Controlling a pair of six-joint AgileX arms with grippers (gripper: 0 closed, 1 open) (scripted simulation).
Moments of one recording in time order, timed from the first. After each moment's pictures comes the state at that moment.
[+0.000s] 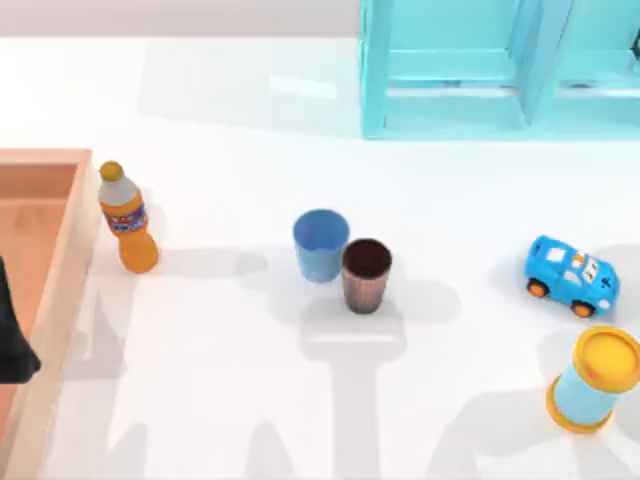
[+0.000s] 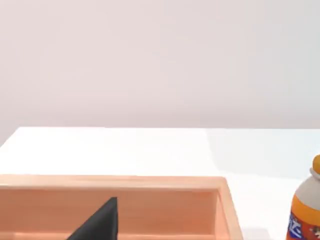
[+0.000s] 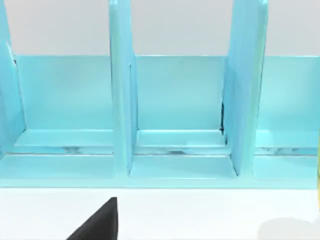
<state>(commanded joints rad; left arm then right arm) 0.00 0.00 0.00 0.00 0.00 0.00 0.00 0.00 0.00 0.00 0.00 0.00</state>
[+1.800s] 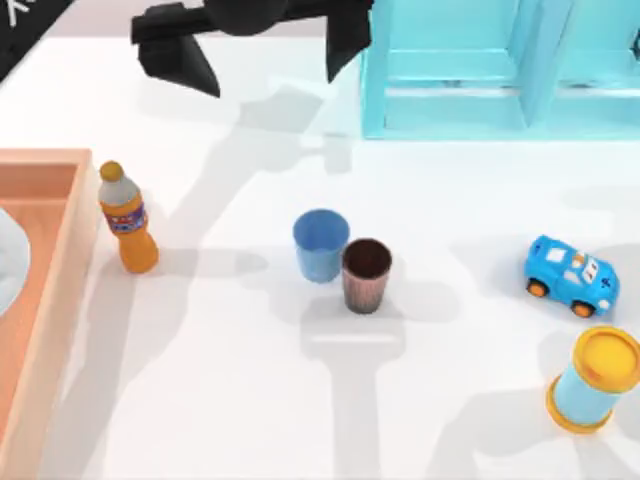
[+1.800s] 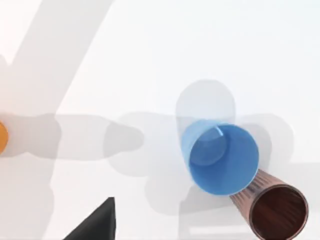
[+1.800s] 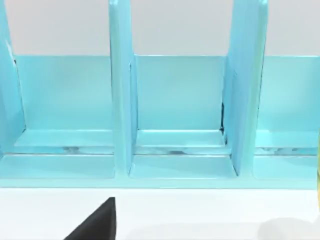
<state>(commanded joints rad) -0.54 2.20 2.39 -1.49 0.00 -0.55 0.00 0.00 0.00 0.00 0.00 0.00</state>
